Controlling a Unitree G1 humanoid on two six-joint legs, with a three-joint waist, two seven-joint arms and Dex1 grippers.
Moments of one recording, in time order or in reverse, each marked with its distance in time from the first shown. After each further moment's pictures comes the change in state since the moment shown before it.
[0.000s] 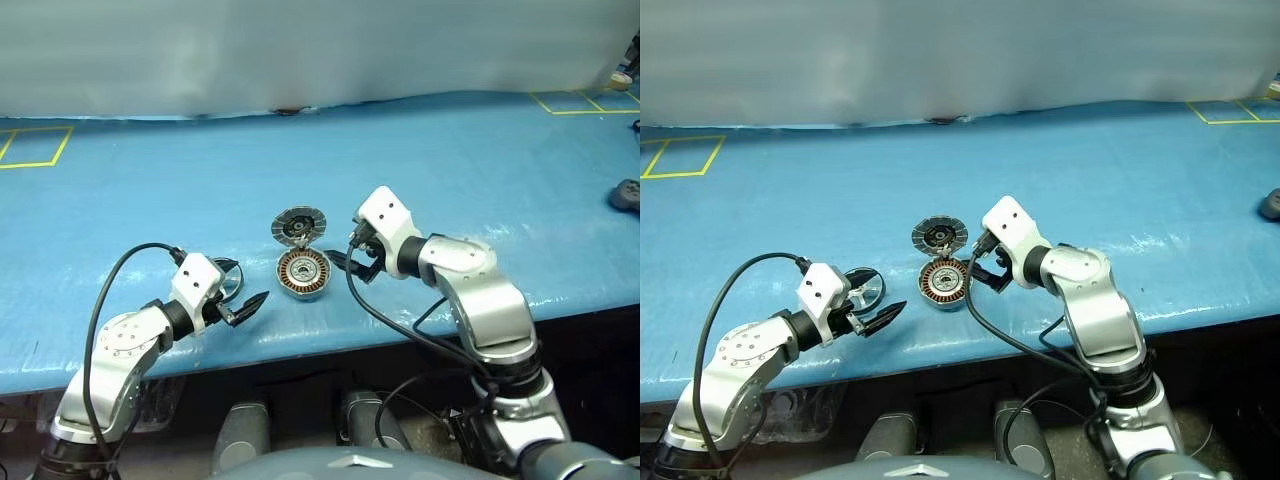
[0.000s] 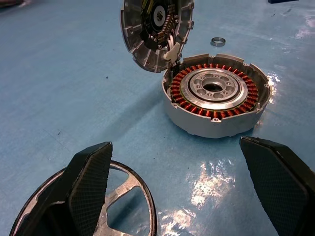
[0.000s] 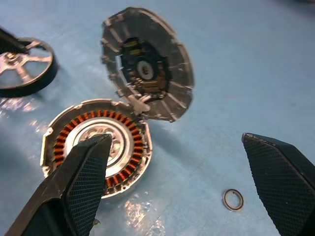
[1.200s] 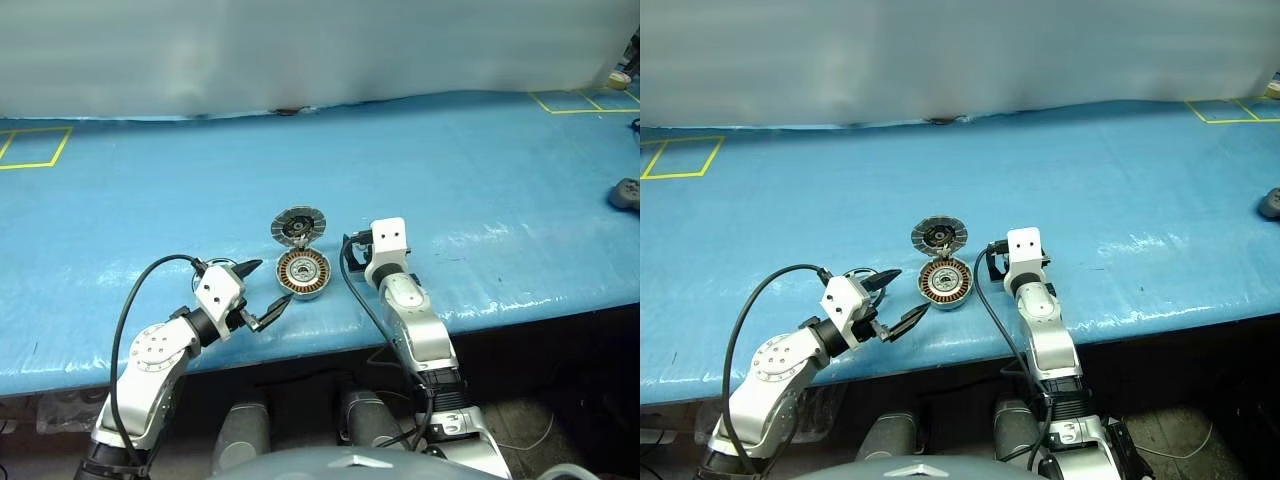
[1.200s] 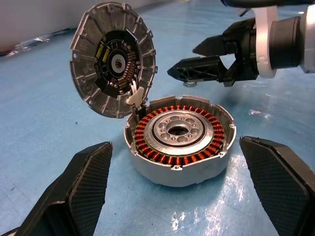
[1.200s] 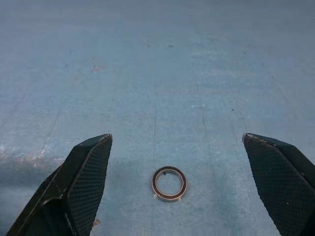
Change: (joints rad) left arm 0.035 -0.143 -0.097 0.104 0.066 -0.294 0.012; right arm 0.120 0.270 -0.072 0.625 0.036 -0.744 -0.630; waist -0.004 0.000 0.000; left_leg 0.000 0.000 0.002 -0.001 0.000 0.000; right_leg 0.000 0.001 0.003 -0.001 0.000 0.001
